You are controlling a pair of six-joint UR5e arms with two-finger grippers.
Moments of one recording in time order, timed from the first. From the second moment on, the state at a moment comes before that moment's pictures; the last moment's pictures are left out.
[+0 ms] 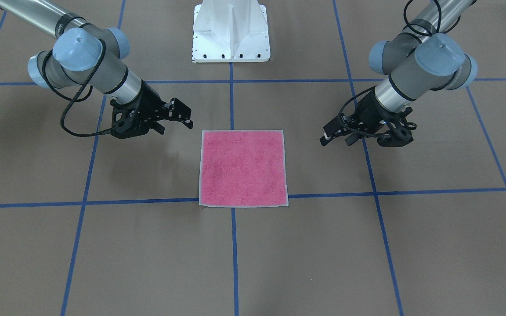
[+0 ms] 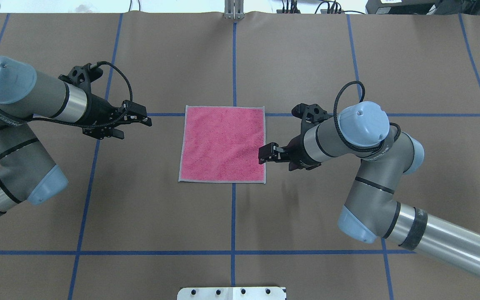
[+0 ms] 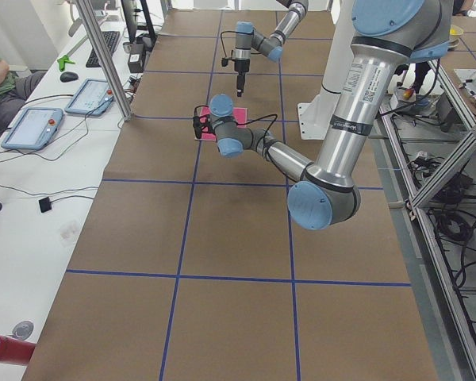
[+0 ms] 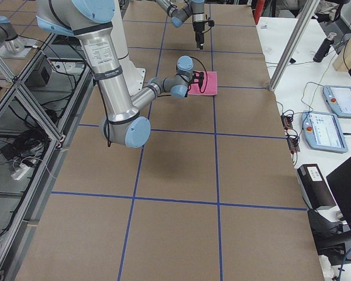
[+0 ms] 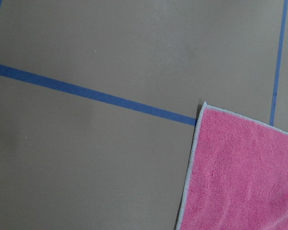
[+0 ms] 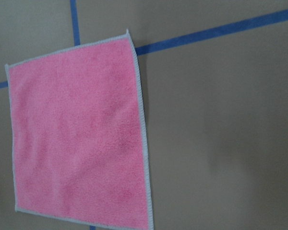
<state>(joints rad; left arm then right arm) -0.78 -1.91 -1.65 -2.32 -2.16 -1.47 0.54 -1.12 1.62 -0.92 2.00 1.43</state>
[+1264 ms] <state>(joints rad) -0.77 -1.91 -1.64 -2.32 -2.16 -1.47 0.49 -1.06 1.54 -0.92 1.97 1.43</state>
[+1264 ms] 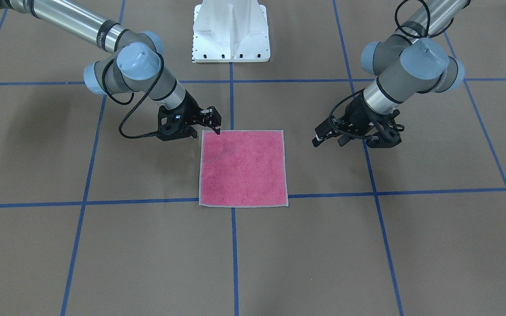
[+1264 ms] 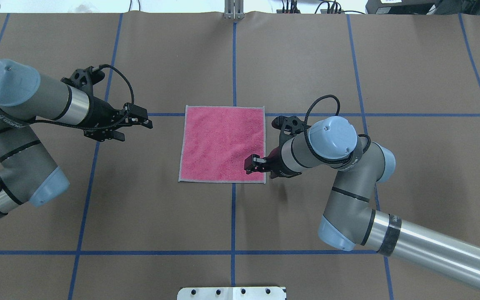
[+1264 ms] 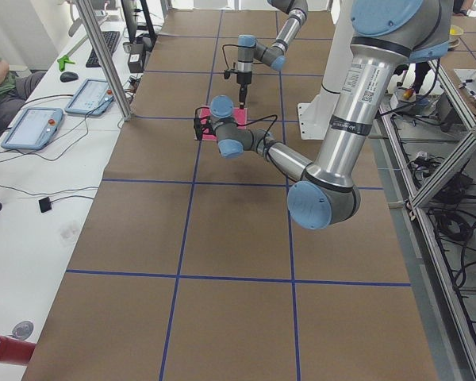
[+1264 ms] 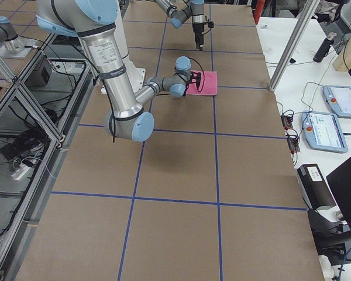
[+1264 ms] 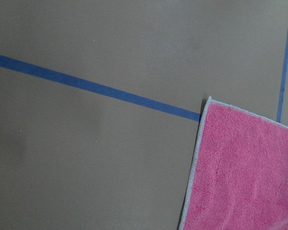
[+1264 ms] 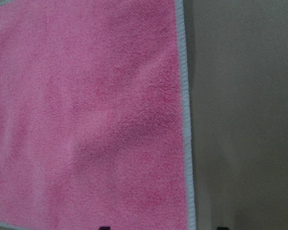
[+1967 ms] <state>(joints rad) -0.77 -1.91 -1.64 -2.32 -2.16 -1.47 0.48 -1.06 1.54 -0.92 1.96 1.43</state>
